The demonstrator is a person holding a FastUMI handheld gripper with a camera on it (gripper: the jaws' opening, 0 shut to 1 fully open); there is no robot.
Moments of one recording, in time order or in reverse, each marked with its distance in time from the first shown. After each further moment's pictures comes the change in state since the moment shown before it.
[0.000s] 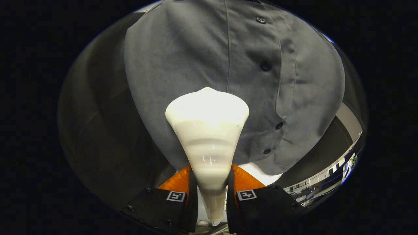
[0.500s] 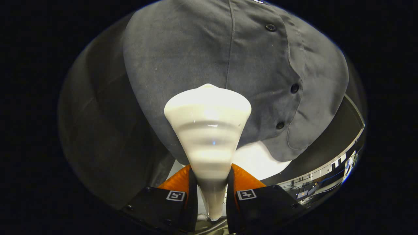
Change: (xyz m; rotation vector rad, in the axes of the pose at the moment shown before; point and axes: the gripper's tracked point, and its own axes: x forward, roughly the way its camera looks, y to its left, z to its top) arm 0.020 0.006 -0.053 -0.002 0.103 0.003
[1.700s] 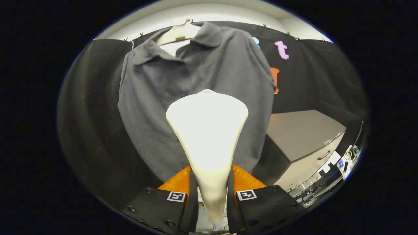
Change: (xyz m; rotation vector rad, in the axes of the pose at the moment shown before) arm -0.231 -0.119 0.142 0.123 -0.427 -0.077
